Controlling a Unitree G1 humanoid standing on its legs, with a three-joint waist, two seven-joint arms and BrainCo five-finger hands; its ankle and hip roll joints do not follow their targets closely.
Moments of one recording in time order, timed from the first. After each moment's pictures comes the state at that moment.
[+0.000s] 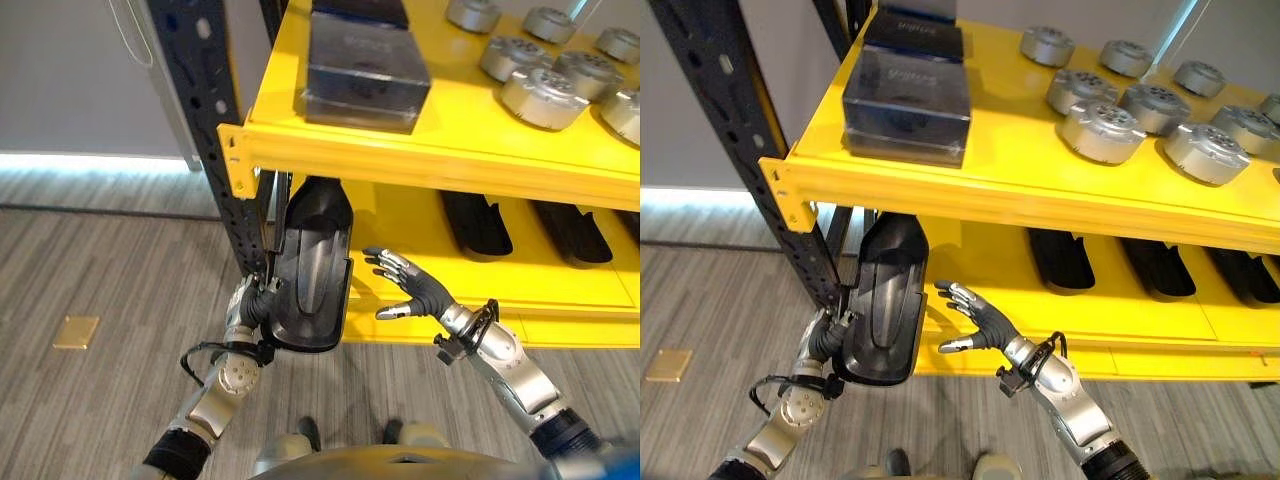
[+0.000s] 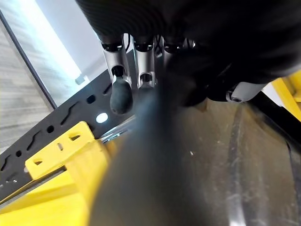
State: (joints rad) left arm 0.09 0.43 -0.32 0.24 0.17 -0.12 0.50; right arm 0.00 -0.45 0.41 -0.02 0.33 -0.17 0.32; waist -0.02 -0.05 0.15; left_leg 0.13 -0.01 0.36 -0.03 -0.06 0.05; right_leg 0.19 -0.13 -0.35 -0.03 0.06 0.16
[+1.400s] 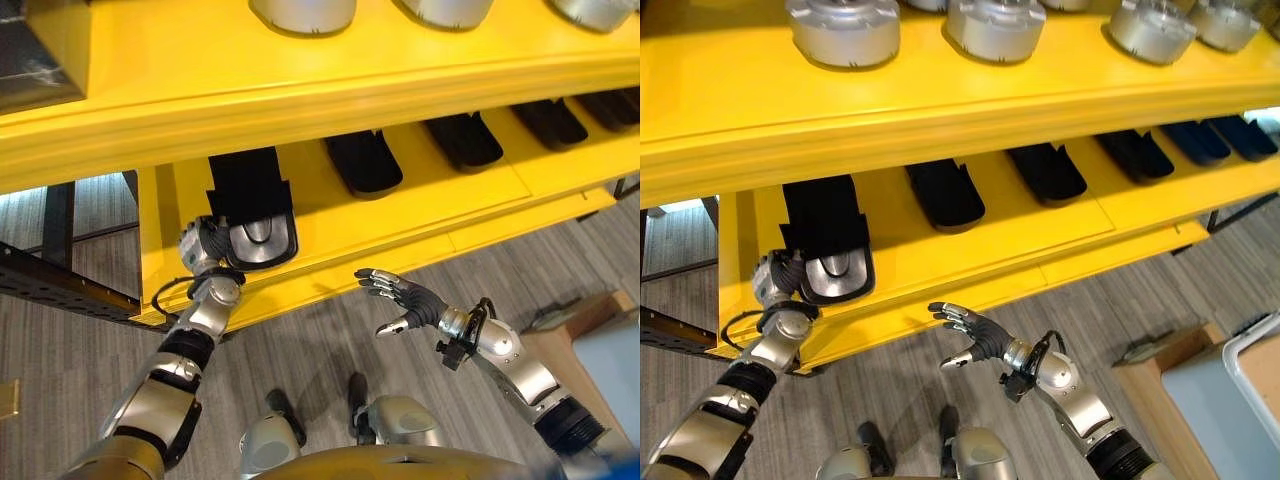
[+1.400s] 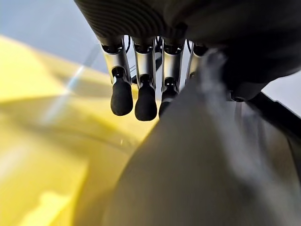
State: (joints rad) left arm -0.51 0.51 -0.30 0.83 0.15 0.03 0.75; right arm -0.09 -0.54 0.50 0.07 0.33 -0.15 0.43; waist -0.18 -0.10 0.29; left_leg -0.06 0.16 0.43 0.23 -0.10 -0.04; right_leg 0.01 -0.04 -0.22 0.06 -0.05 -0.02
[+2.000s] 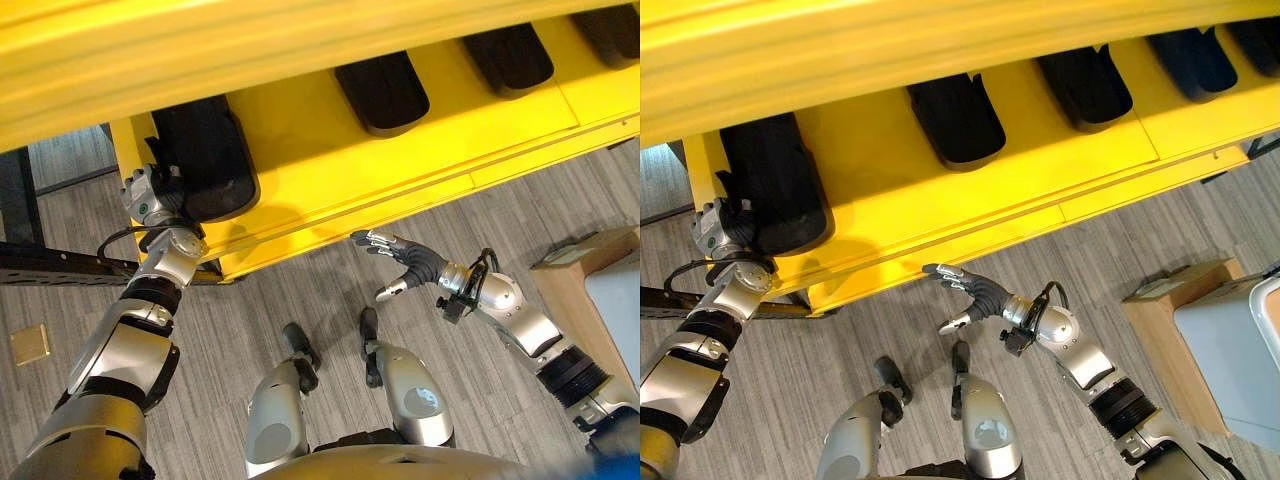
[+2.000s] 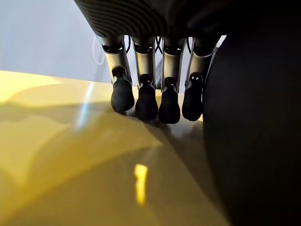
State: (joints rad) left arm -0.74 0.64 -0.35 0.98 0.13 0.10 0.75; right arm -0.33 -0.60 0.52 0.06 0.34 -0.13 0.40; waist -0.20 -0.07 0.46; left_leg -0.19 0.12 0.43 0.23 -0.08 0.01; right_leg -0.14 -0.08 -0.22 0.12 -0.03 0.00
